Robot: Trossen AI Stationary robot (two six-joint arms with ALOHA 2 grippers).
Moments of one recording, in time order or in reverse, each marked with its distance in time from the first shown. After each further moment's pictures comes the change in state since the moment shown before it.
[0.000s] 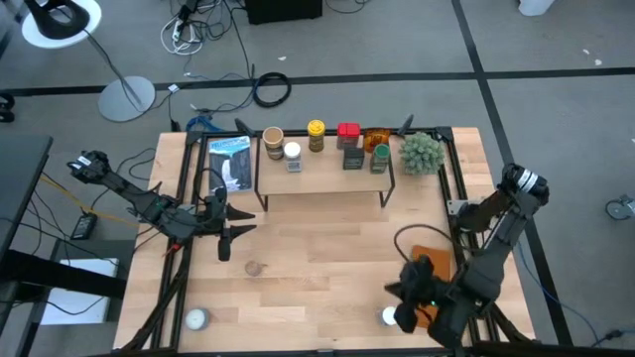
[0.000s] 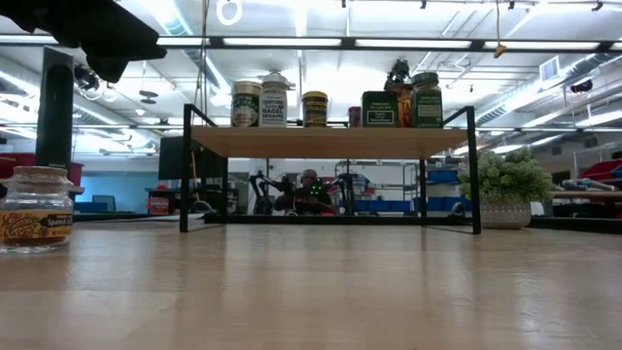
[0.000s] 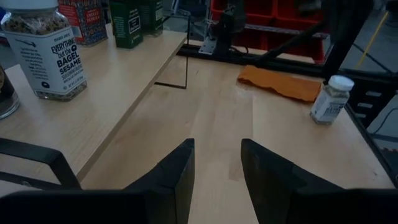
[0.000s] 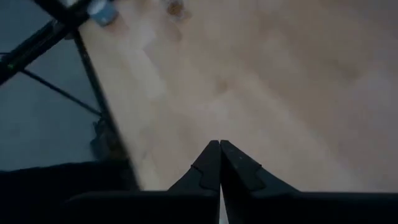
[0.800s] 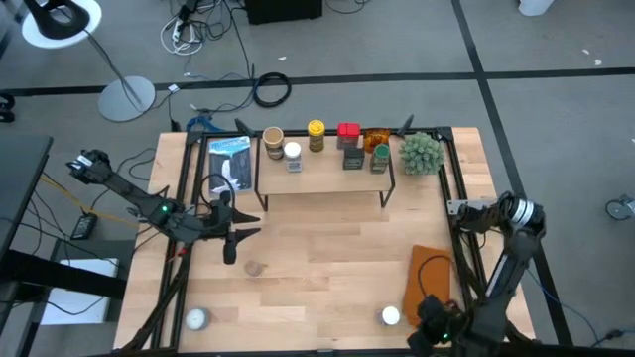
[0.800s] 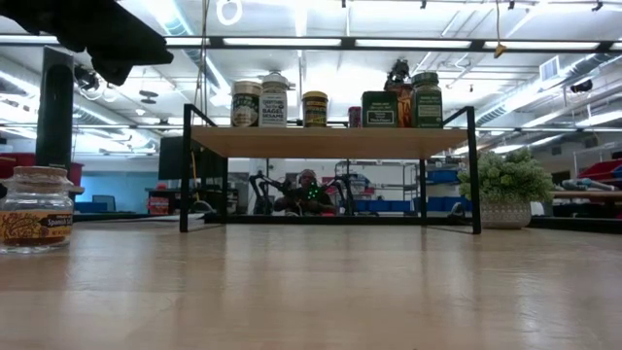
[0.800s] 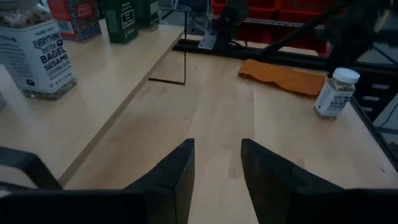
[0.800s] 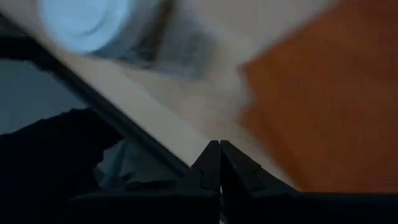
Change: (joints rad) left arm 0.002 0.090 0.000 0.064 0.000 0.007; right arm 0.215 0.244 -0.012 0.007 -0.389 0.673
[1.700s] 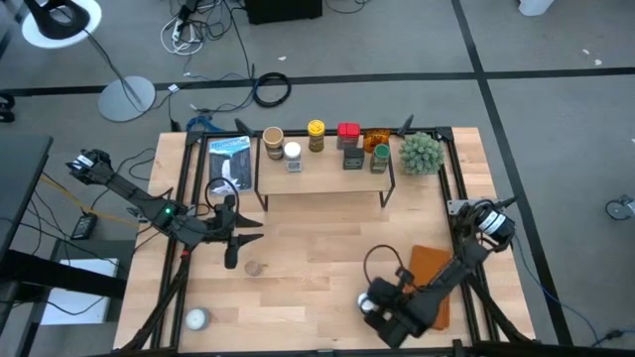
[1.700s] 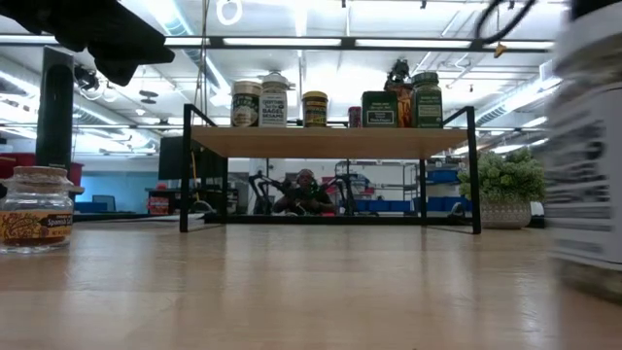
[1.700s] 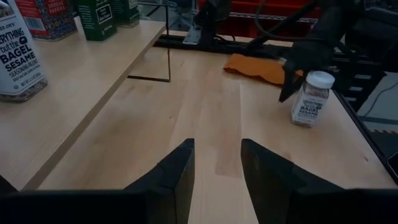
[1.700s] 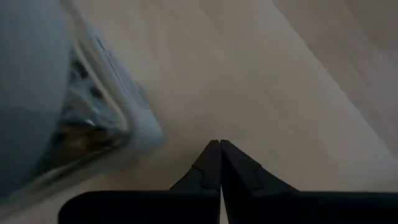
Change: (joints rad) left arm 0.000 0.051 0.000 0.054 0.056 0.024; right arm -0.317 0.193 -0.001 0.029 0.118 -0.662
